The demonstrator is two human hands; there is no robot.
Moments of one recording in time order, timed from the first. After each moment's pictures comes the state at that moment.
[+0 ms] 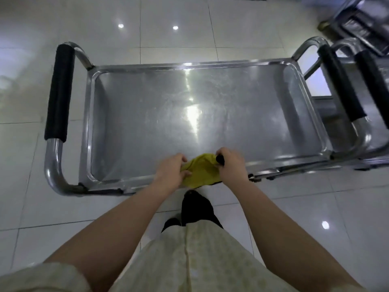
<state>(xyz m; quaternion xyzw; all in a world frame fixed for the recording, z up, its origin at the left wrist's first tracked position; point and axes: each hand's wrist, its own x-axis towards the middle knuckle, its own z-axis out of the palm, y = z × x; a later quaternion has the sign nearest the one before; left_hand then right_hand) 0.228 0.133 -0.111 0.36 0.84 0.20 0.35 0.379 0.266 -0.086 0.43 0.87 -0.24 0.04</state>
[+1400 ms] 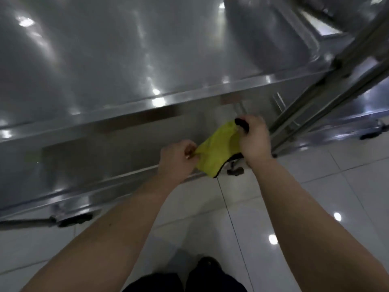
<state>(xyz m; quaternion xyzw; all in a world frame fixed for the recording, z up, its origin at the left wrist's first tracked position) 0.454 0.313 -0.371 0.46 0.80 0.29 0.25 0.610 0.450 -0.332 0.51 0.77 -0.29 -0.23</state>
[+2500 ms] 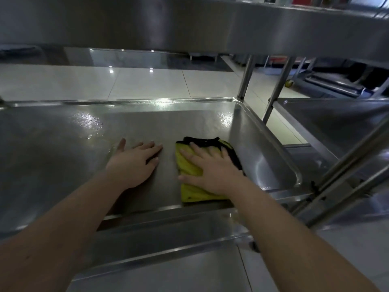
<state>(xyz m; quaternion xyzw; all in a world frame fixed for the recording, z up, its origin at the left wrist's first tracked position) 0.267 0.315 -0.470 0.52 0.86 0.02 0.05 0.454 0.453 -0.473 0.25 0.96 -0.07 0.04</state>
